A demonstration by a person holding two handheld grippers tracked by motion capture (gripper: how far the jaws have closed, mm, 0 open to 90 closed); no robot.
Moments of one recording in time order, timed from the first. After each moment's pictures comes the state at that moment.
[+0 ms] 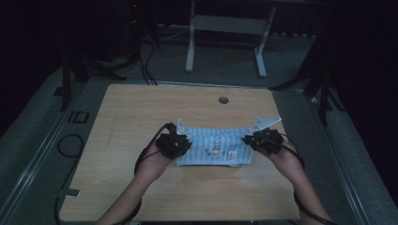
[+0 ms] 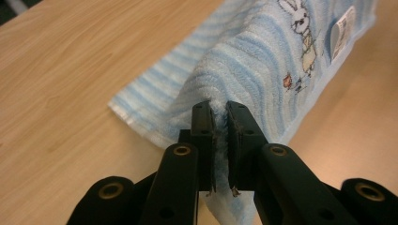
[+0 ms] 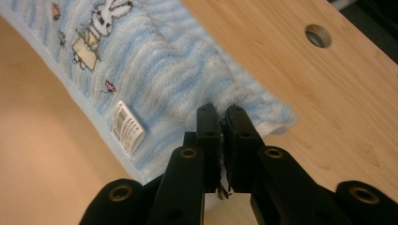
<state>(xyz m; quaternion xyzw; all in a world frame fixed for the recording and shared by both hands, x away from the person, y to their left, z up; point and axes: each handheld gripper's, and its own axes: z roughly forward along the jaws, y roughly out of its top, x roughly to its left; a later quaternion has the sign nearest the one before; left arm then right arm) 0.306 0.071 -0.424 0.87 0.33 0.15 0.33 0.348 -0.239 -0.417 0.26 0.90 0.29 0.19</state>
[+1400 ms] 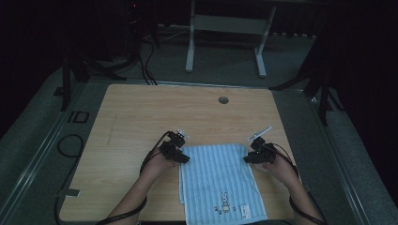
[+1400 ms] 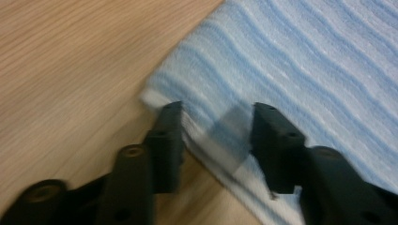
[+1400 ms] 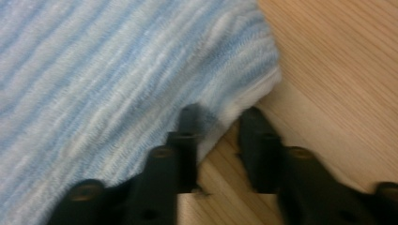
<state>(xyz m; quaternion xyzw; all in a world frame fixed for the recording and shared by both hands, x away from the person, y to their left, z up) 0.372 0.069 -0.528 0.88 0.42 0.04 0.23 0.389 -0.265 -0.524 0.35 0.91 0.20 0.05</state>
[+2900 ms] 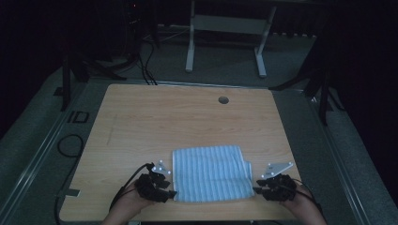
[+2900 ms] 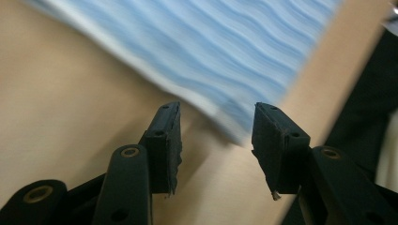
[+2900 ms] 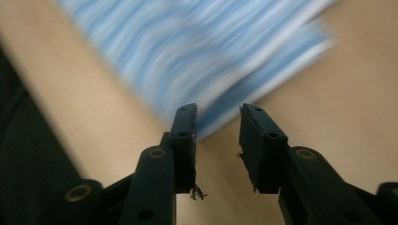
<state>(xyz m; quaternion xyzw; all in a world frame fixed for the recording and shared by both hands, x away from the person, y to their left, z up) 0.255 0.128 -0.500 0.88 0.37 0.01 0.29 0.265 -0.288 -0.490 0.29 0.92 0.24 0.10</state>
